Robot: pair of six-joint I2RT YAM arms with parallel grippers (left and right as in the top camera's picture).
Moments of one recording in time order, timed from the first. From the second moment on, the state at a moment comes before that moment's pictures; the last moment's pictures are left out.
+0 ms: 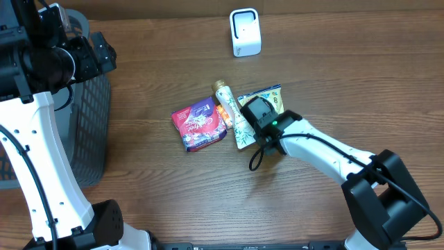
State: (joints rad) left arm 0.24 1.71 2.29 -1.55 0.13 -0.18; right arm 0.64 1.80 1.15 -0.71 0.36 0.02
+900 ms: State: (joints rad) left arm 0.24 1.71 2.29 -1.55 0.13 -0.18; right arm 0.13 1.76 1.38 -1.03 -0.82 0.28
